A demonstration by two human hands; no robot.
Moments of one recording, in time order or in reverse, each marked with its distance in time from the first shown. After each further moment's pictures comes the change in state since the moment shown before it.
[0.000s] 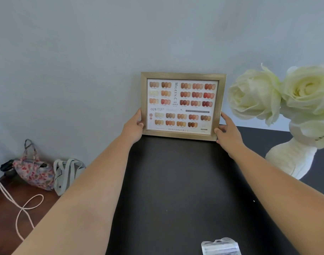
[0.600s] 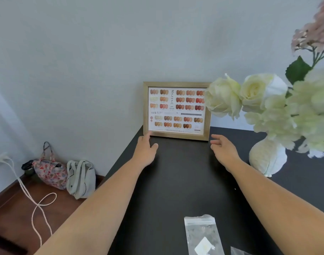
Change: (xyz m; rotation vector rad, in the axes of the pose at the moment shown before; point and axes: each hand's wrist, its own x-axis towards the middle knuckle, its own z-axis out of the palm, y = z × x) left_hand -0.110 0.011 0.040 0.101 0.055 0.032; right_hand -0.055 0.026 -0.022 0.007 -0.095 0.004
